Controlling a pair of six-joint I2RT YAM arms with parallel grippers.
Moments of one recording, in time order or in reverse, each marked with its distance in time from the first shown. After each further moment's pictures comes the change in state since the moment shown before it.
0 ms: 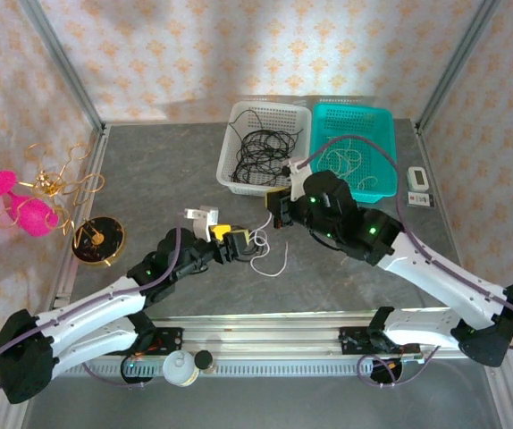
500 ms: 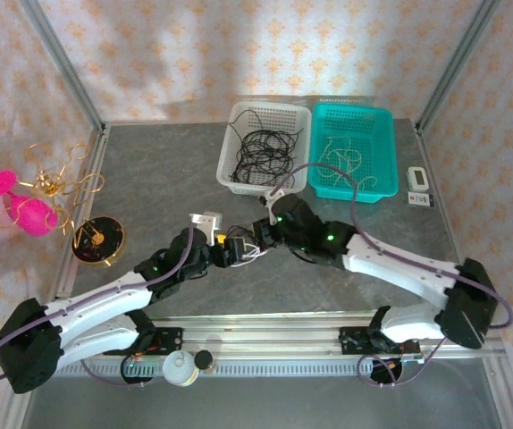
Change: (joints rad) left arm -0.020 0.078 0.032 -0.162 -0.106 -0.016; right arm 0.027 0.124 -0.220 0.154 -0.056 0.052
